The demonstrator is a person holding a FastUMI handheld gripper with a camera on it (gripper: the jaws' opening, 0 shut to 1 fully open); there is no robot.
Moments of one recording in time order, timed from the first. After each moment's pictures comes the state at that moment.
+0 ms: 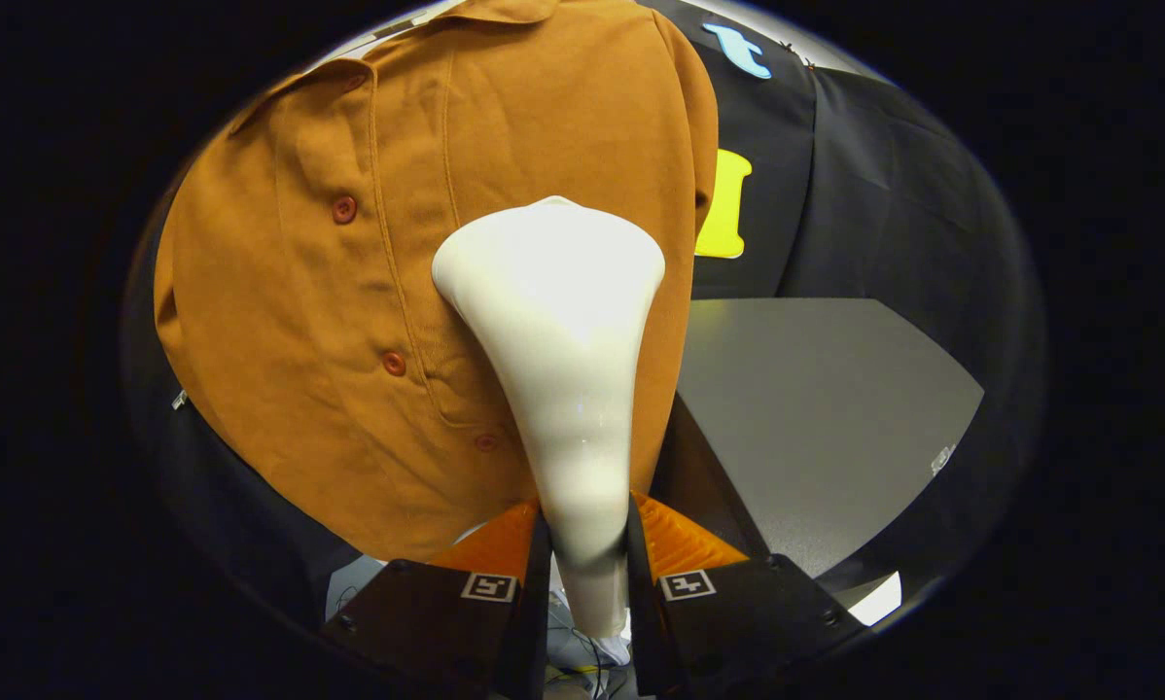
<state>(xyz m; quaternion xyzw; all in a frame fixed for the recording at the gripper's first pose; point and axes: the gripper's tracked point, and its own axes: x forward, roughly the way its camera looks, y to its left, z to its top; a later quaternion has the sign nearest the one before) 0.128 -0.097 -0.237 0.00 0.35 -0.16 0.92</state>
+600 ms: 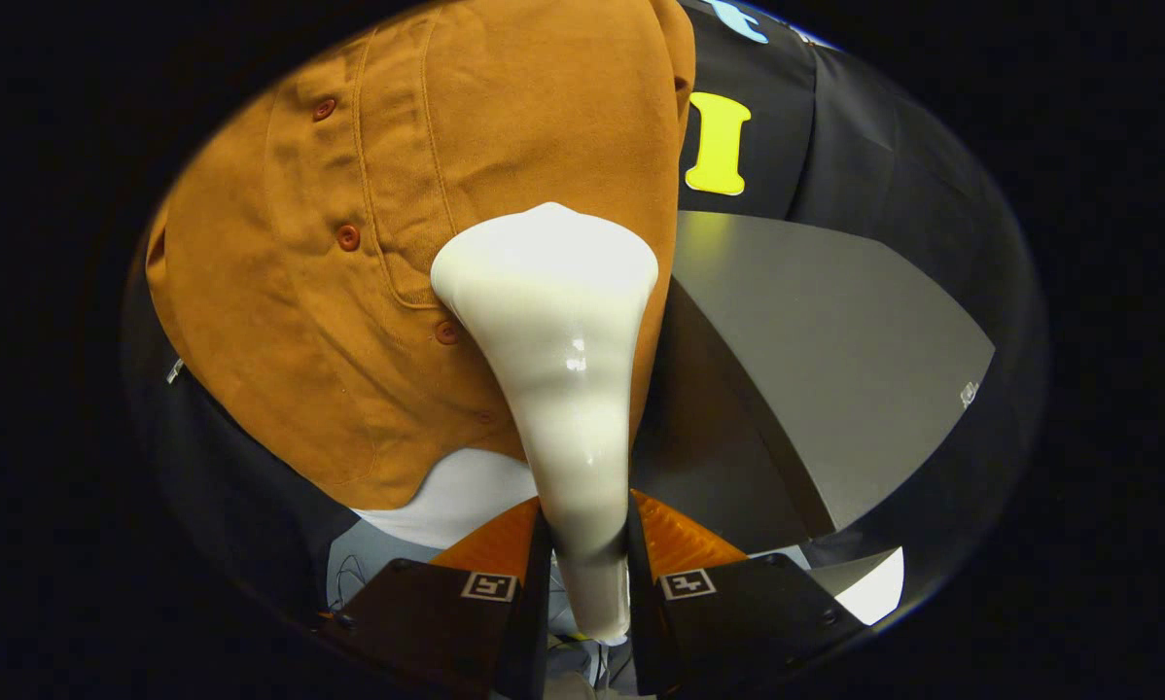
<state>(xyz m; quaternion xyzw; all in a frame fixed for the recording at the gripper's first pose) 0.084 -0.107 -0.282 0.01 0.41 -0.16 0.90</state>
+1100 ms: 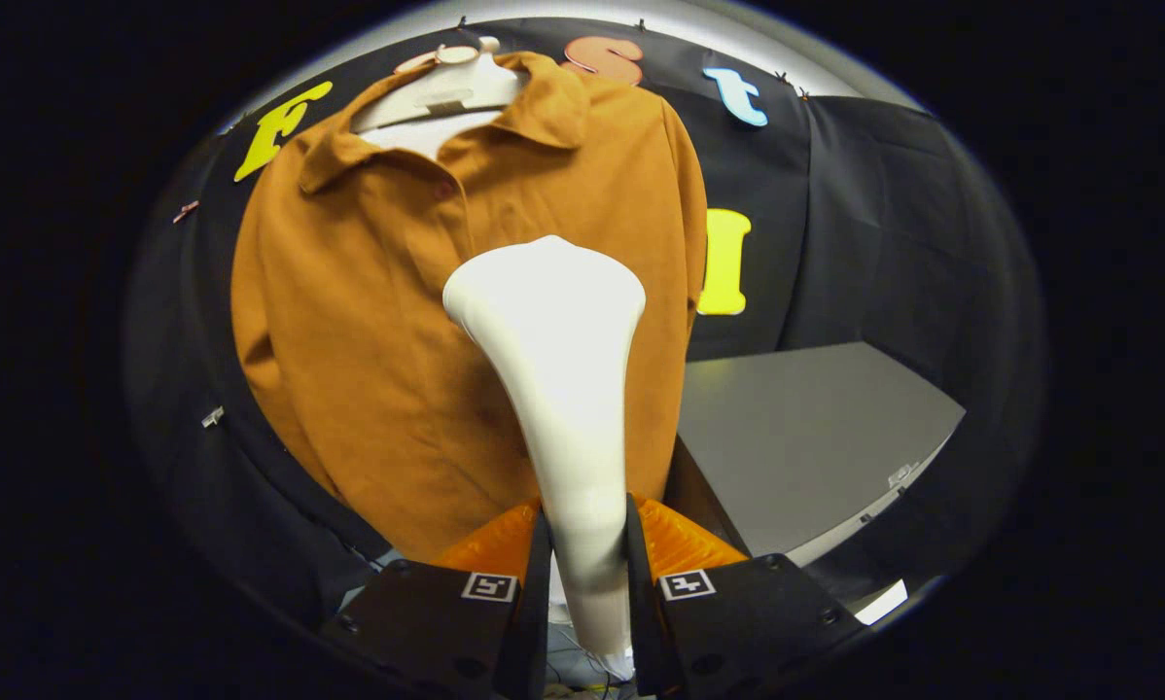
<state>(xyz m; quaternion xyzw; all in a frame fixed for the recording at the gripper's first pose) 0.109 -0.039 -0.124 -0.01 0.24 -0.13 0.96</state>
